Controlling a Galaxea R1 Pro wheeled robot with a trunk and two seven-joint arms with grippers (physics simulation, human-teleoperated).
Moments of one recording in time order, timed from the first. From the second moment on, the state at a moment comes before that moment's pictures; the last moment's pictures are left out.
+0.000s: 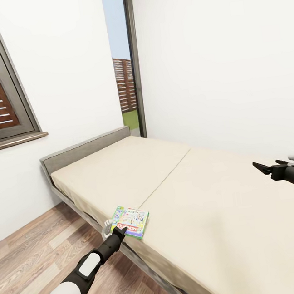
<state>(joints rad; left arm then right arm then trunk) -0.68 0.01 0.01 -0.28 0.95 0.26 -0.53 -0.48 -0.39 -0.47 -1.58 -0.15 0.70 0.61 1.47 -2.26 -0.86</state>
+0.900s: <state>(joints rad) -0.61 0.00 -0.10 -0.54 0.94 0.30 -0.56 -0.43 -0.38 -0.47 -1.58 -0.16 0.70 0.61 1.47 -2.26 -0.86</state>
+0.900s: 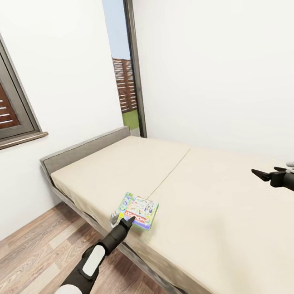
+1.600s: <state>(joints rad) -0.42 -0.04 -0.23 -1.03 0.96 0.45 -0.22 -0.42 -0.30 -0.44 -1.57 -0.16 0.70 0.61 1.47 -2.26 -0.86</state>
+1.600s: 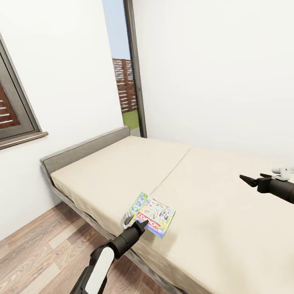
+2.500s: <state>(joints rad) -0.36 -0.04 -0.26 -1.11 0.98 0.47 -0.06 -0.48 -0.30 -0.44 -1.45 -0.16 0.76 0.61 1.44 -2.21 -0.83</state>
